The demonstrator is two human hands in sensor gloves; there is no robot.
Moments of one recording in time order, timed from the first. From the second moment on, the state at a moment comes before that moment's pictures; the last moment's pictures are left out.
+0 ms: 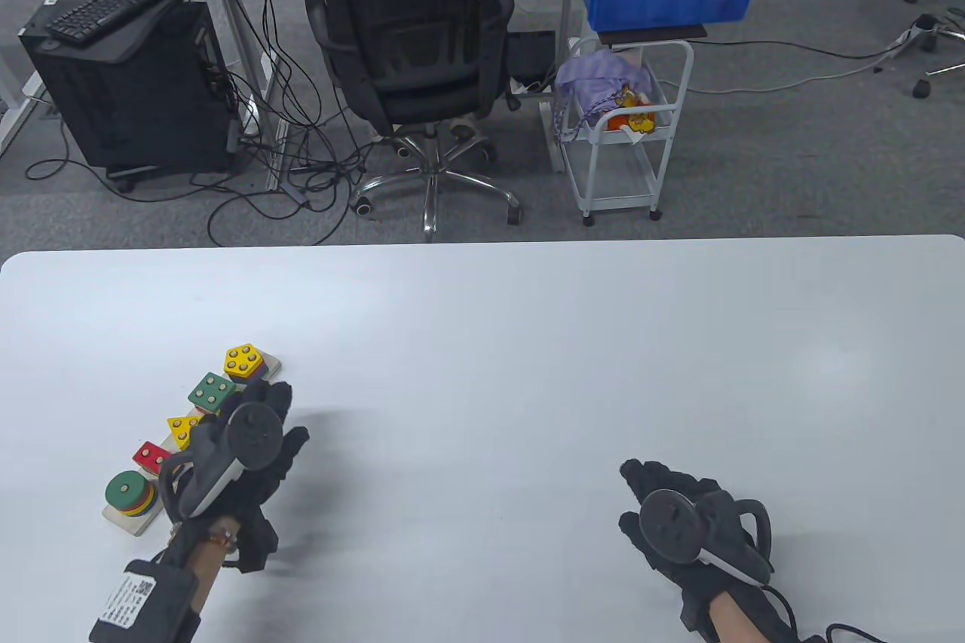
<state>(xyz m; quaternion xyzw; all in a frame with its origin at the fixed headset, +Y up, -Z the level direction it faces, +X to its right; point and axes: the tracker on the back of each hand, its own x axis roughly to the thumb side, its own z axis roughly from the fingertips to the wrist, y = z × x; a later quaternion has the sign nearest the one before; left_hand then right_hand) -0.296 -0.707 -0.324 -0.02 0.01 0.07 1.00 0.185 -0.729 -0.257 0.11 0.00 0.99 0.06</state>
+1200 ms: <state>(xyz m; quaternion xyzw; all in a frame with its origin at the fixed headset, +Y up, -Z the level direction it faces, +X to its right) -0.276 -0.746 -0.282 -0.06 -0.10 -0.02 0.99 0.166 -0.749 -0.254 0.17 0.03 0.98 -0.02</state>
